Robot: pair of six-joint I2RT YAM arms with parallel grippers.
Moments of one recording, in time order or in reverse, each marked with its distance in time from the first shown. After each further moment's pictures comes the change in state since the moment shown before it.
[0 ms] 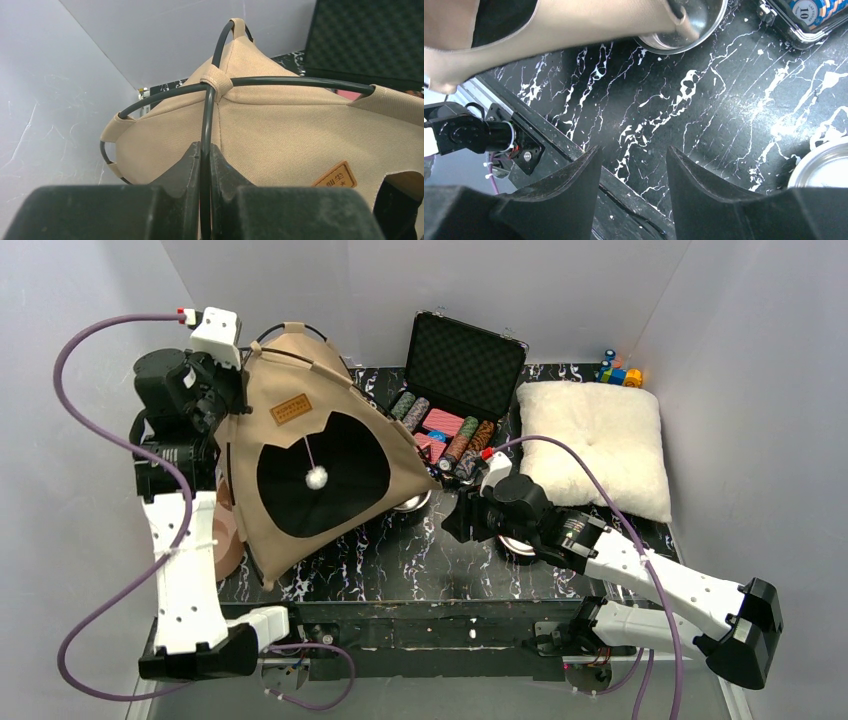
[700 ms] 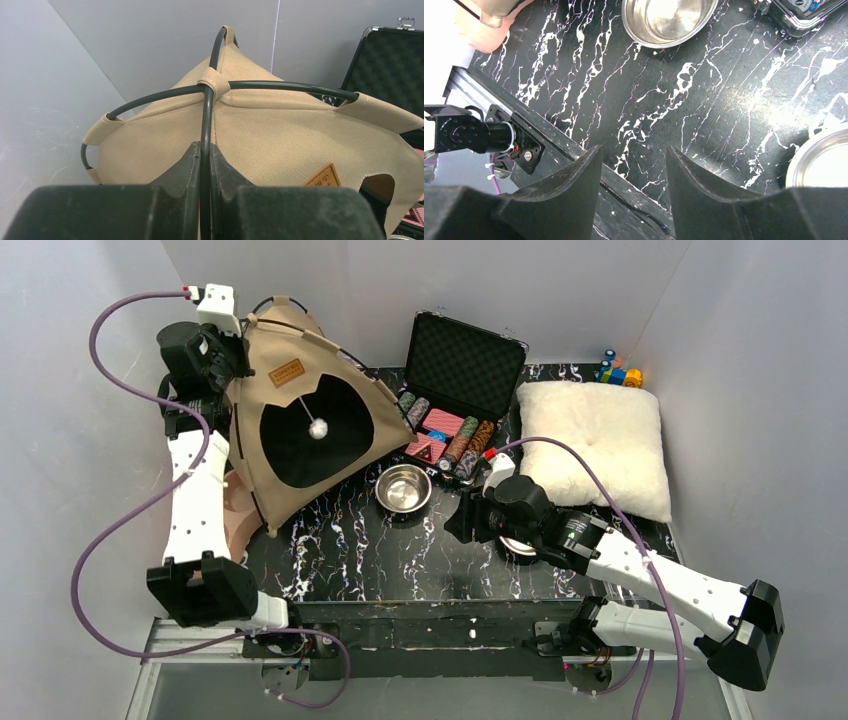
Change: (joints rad) left arm 0.071 0.259 -0.101 0.458 0.014 -0.071; right arm 0.000 -0.012 0.000 -0.042 0.012 0.031
